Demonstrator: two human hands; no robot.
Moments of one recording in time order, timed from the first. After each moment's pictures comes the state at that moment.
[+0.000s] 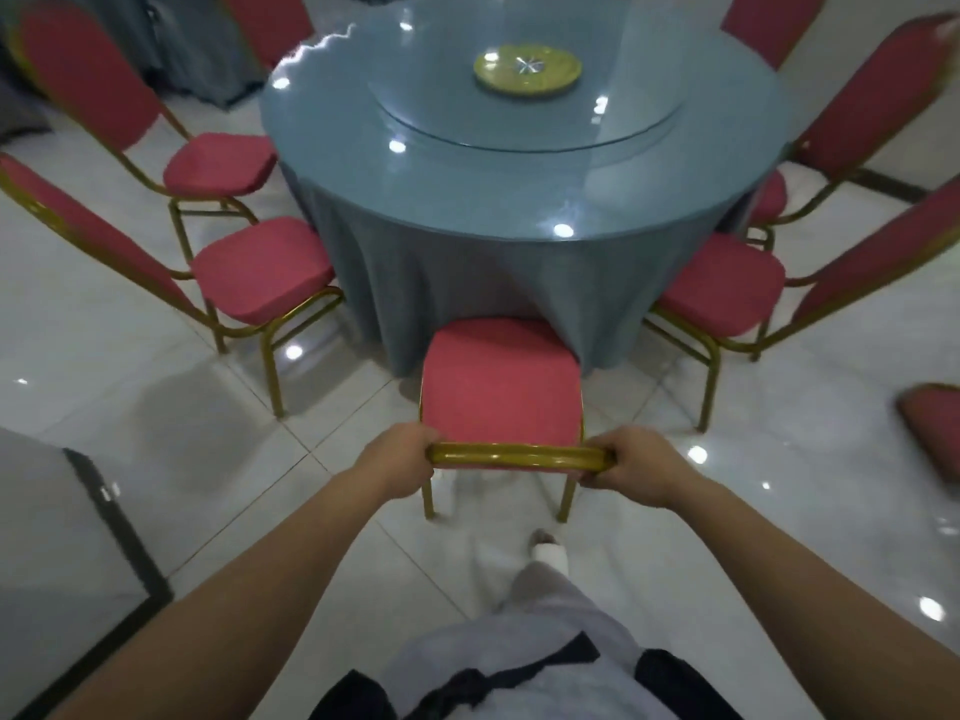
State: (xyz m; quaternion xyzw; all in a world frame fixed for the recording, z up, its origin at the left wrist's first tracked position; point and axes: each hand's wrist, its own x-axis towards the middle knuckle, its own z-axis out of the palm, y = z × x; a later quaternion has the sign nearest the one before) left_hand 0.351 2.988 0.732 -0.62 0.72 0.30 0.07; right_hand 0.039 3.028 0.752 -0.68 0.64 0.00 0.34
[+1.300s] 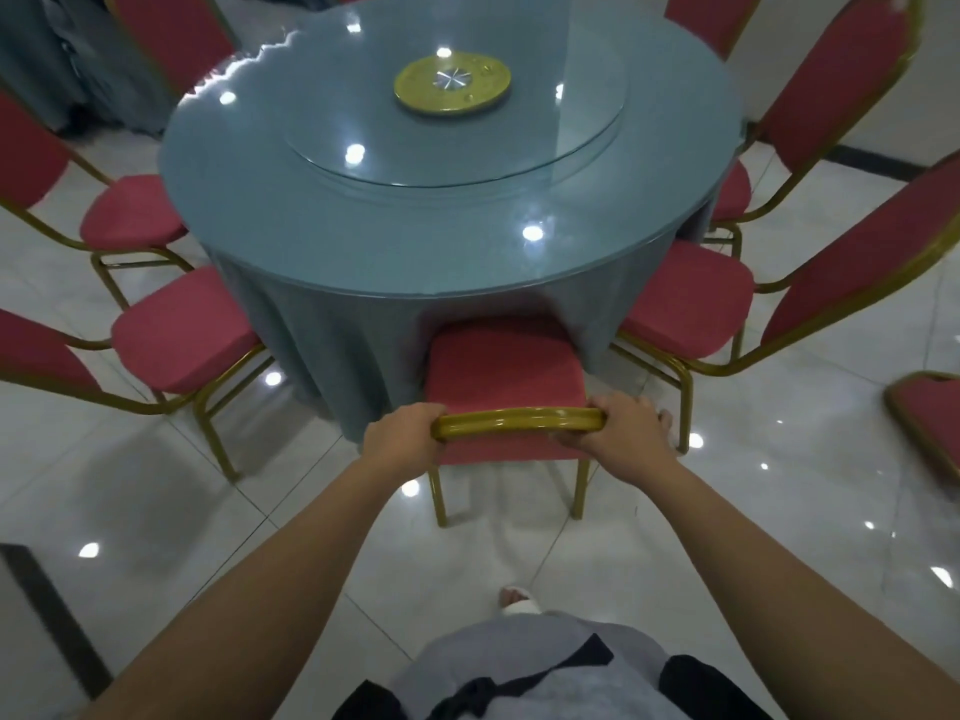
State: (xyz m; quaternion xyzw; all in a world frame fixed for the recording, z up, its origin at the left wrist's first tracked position) left_hand 0.196 2.815 0.742 -0.64 0.73 0.23 0.05; right_hand -0.079 2.868 0.731 -0.59 0.76 -0.12 0.25
